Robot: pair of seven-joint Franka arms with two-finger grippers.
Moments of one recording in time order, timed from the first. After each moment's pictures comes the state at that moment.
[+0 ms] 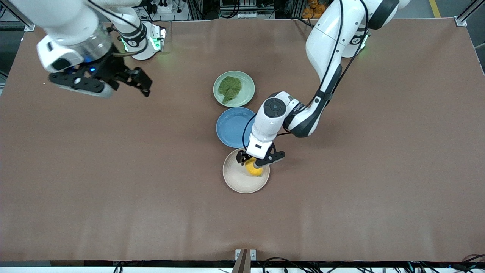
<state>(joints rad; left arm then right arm) -0.65 0.82 -0.06 -1.52 0.06 2.66 -1.16 -0.05 0.07 0.47 -1.46 -0.01 1.55 0.67</state>
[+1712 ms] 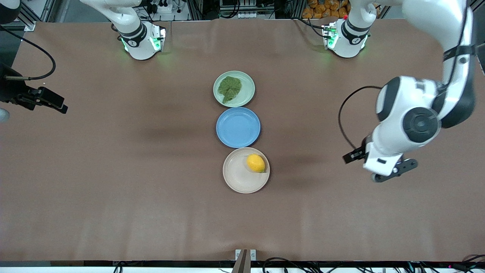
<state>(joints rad) -0.22 0.42 -0.02 -1.50 0.08 1.79 -0.62 -0.06 0.06 0.07 -1.49 0.01 1.54 0.14</state>
